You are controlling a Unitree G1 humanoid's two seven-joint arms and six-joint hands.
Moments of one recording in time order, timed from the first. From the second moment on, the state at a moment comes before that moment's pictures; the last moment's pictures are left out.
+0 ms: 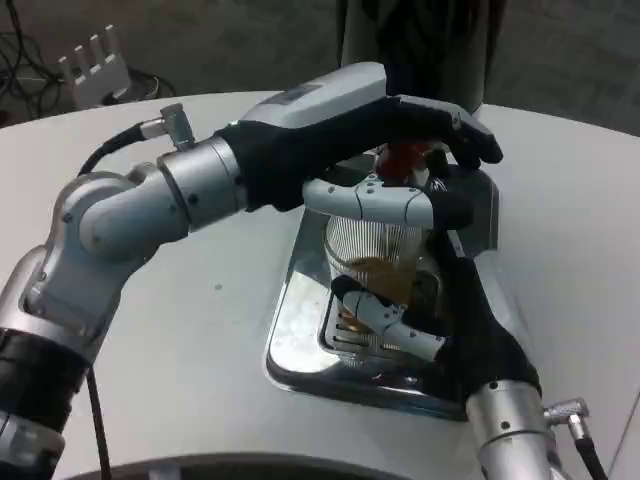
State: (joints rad) left arm -1.01 0.51 -0.20 0.46 0.19 -0.57 -0.62; right arm -0.29 0.05 0.21 -0.15 -0.49 0.30 -0.14
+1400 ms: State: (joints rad) left arm -1.06 0.51 -0.20 0.52 0.16 -0.56 -0.66; right arm -0.41 0.12 0.25 0.12 -0.48 0.24 -0.40
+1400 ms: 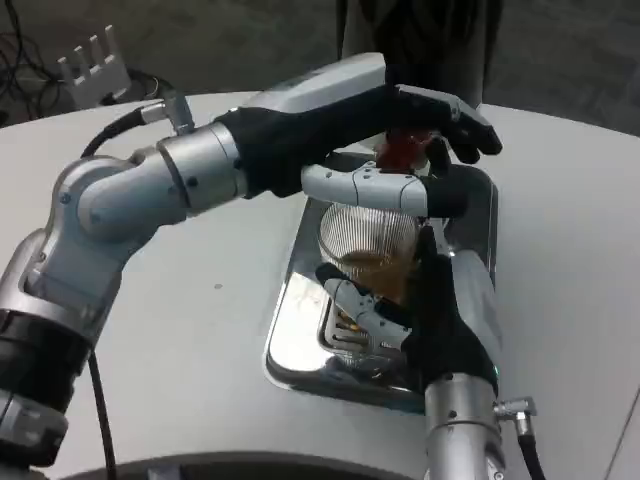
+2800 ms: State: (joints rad) left arm -1.06 0.53 -0.20 0.51 0.16 -0.56 -0.68; right arm -0.42 0.12 0.29 0.25 -0.39 0.10 -0.62
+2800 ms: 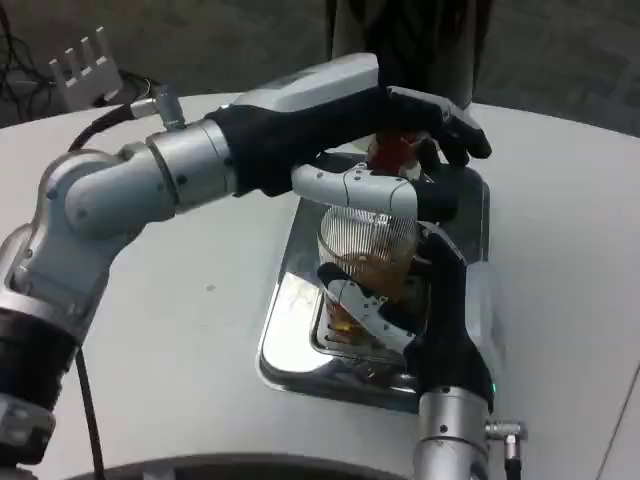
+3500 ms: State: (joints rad) left arm -1.07 0.53 -0.19 0.57 0.16 -0.61 -0.68; right arm -0.41 0.12 0.28 0.24 -0.39 0.08 -0.64
